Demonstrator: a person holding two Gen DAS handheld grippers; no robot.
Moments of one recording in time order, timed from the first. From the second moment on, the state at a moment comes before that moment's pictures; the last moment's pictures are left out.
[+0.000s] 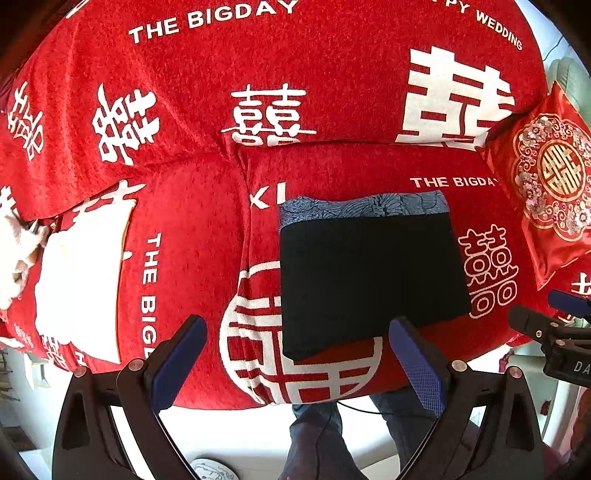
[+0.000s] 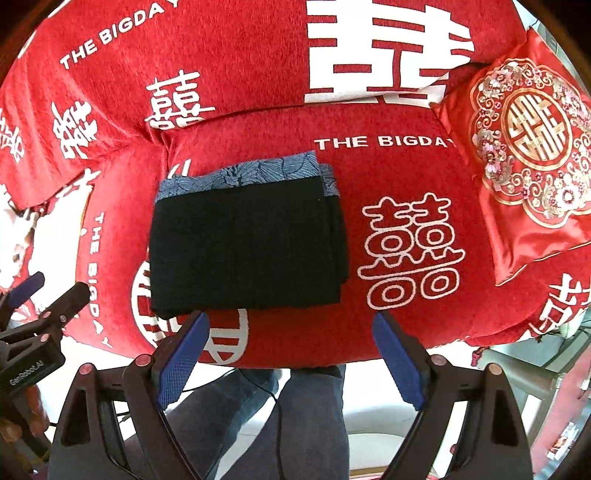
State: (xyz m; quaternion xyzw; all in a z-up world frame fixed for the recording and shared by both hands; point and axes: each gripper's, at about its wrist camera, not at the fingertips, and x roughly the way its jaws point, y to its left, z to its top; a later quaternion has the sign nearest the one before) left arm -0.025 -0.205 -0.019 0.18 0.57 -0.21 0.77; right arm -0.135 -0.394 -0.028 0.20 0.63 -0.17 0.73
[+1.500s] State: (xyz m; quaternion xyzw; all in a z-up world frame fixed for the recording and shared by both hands) left arm -0.027 -0.209 -0.014 0.18 0.58 -0.23 0.77; right arm -0.126 -0.377 -0.023 0.19 0.63 -0.15 0.74
